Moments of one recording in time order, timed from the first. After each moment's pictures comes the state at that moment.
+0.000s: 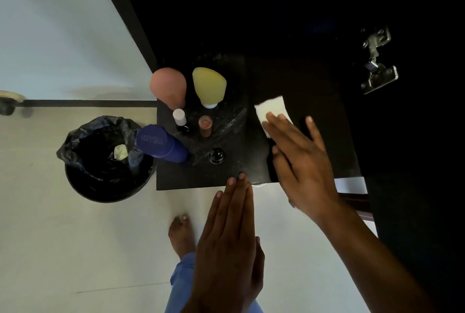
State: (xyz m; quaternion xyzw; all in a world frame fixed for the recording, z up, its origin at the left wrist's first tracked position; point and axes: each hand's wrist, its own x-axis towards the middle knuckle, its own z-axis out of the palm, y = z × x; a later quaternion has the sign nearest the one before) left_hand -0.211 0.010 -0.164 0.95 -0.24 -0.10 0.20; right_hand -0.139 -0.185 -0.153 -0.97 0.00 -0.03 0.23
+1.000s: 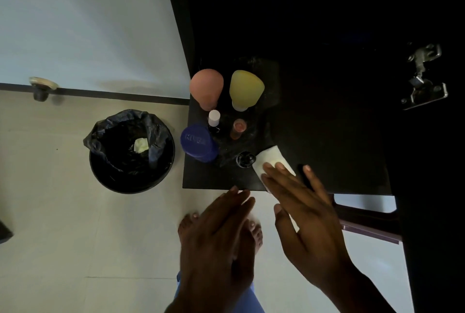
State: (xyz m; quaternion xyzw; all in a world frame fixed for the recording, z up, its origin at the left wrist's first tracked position) left_hand -0.192 0.055 -0.175 0.91 -0.15 -0.01 0.39; right_hand -0.193 -0.136 -0.150 -0.95 -0.03 0.02 0.30
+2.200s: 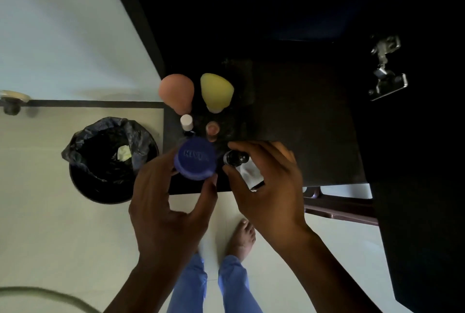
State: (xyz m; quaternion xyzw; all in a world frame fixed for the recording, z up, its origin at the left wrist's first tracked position) left_hand -0.129 0.057 -0.138 0.89 -0.03 0.09 0.44; right_hand -0.141 -0.104 -0.142 -0.91 0.10 -0.16 0.37
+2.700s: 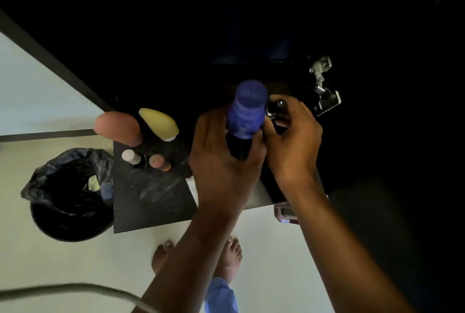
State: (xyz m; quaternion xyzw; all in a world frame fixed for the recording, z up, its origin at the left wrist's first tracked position) left_hand -0.066 -0.101 -0.137 0.84 -0.09 0.12 0.52; right_hand -0.074 -0.220 -0.133 -0.85 0.30 -0.19 0.38
